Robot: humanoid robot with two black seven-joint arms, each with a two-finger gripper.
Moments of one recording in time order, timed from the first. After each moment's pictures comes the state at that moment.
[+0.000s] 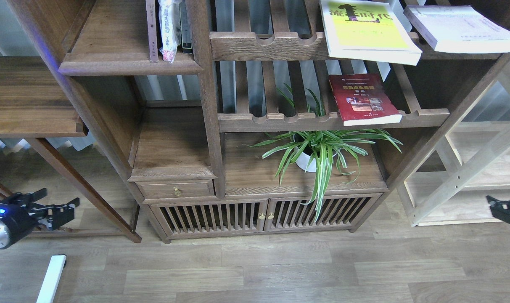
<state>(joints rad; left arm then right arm) -0.57 0.57 0.02 -0.48 0.15 -0.49 -0.42 0.53 -0.72 -0.14 0.00 -0.22 0.58 0.49</state>
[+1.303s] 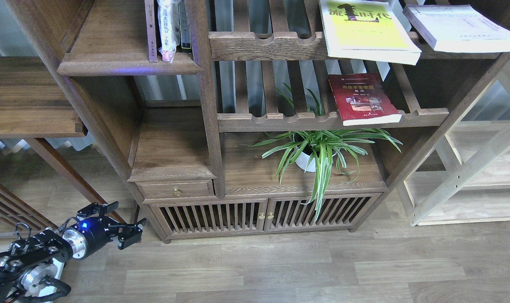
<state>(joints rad) -0.55 0.41 0.03 -0.65 0.33 -0.18 -0.39 0.93 -0.78 -0.20 0.00 -0.56 0.21 0.49</state>
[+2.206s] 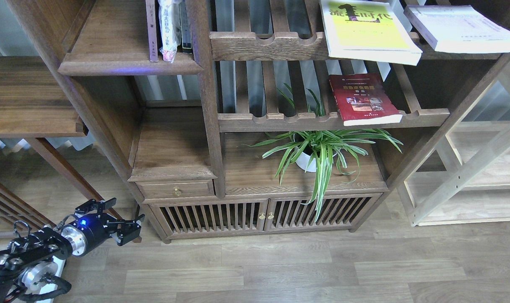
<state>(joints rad) -0.56 0.41 0.02 -0.65 0.33 -0.15 -0.40 1.05 -1.28 -0.25 0.53 -0.74 0.06 0.49</state>
